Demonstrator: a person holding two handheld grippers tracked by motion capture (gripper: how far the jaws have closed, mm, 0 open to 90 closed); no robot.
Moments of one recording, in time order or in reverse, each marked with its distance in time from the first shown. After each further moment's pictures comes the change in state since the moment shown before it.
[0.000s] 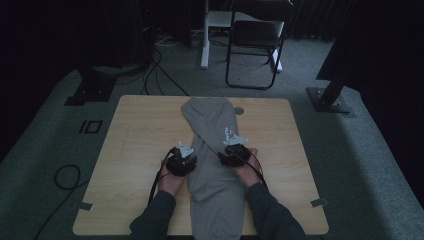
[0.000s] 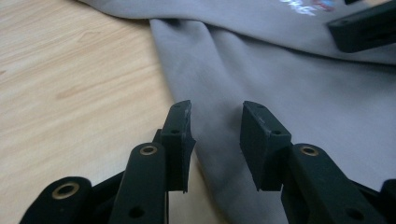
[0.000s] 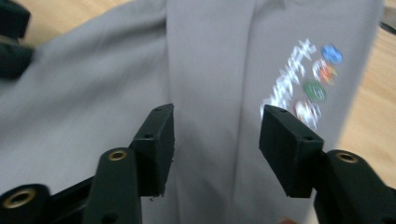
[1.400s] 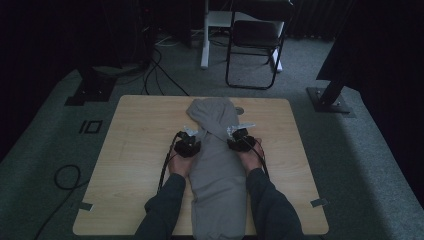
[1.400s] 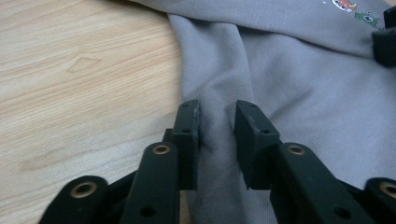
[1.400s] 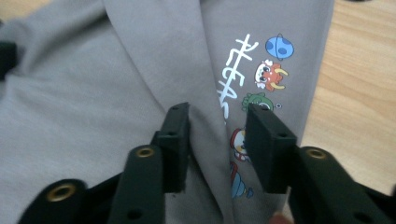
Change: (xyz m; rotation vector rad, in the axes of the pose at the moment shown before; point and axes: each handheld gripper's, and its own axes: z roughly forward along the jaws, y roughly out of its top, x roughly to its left) left arm 0.021 0.035 0.058 0.024 0.012 -0.128; right arm -0.057 0.010 0.037 0.060 -0.039 0.191
